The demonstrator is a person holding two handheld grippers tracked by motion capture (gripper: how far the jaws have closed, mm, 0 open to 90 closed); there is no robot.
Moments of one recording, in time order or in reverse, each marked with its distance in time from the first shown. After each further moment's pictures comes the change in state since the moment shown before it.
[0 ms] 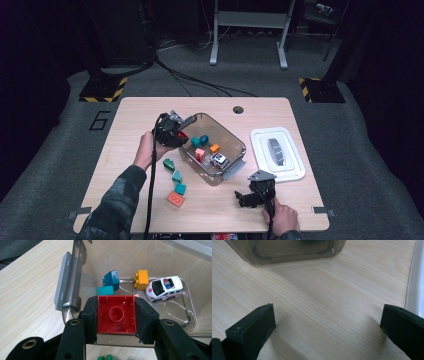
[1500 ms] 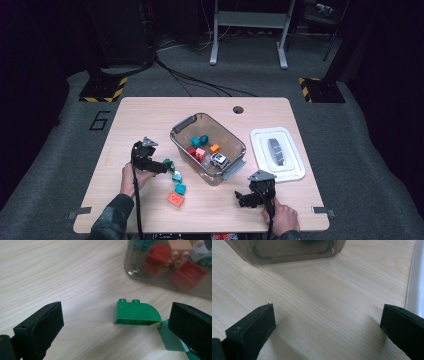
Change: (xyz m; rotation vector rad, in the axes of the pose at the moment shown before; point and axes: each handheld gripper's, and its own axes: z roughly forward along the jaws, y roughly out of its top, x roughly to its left) left arm 0.020 -0.121 0.024 -0.030 0.055 -0.248; right arm 0.000 0.000 0.000 -0.002 0.000 0.007
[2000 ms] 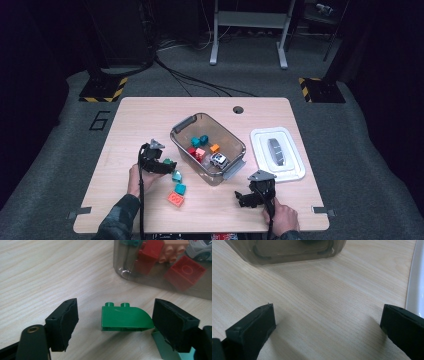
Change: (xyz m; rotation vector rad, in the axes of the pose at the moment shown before) left arm -0.014 -0.001 0.015 -0.004 -0.010 0.026; right arm -0.001 0.000 0.000 0.002 0.000 -0.007
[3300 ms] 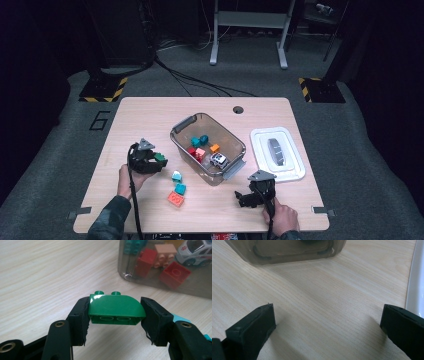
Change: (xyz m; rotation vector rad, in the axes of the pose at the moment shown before) left arm 0.013 -0.002 -0.042 -0.073 0.007 0.006; right arm 0.000 0.000 0.000 0.000 0.000 0.000
